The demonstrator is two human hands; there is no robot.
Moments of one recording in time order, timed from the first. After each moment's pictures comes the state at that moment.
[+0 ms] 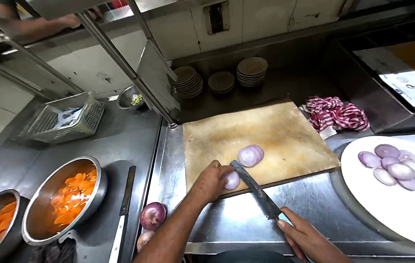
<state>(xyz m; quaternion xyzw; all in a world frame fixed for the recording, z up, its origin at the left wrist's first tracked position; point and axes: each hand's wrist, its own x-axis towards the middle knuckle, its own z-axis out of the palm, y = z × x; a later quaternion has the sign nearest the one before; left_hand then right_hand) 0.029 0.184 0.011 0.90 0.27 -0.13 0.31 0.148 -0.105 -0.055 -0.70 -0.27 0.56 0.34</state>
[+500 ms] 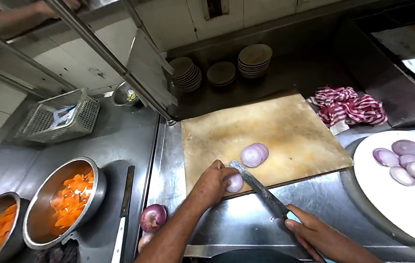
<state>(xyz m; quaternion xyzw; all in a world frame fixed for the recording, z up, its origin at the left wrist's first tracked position) 0.030 0.187 0.009 0.90 0.26 -0.14 0.32 0.175 -0.096 -0.044 -0.67 -0.28 0.62 0.30</state>
